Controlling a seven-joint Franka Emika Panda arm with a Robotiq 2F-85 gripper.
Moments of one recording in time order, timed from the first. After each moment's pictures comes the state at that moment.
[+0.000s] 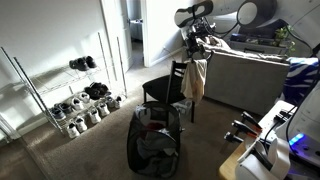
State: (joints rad) arm -0.07 0.98 -0.08 -0.91 -0.04 1.27 0.11
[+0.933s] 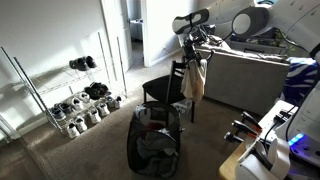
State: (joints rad) arm -0.08 1.09 -0.06 -0.82 0.05 1.25 0.16
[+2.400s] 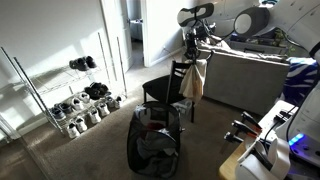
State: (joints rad) arm -0.14 1.10 -0.07 -0.74 0.13 1.26 0.22
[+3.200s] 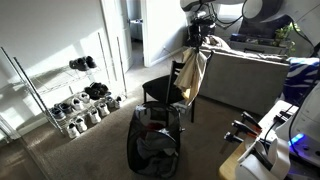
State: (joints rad) arm -0.14 0.92 -0.07 -0.83 0.07 1.26 -0.02
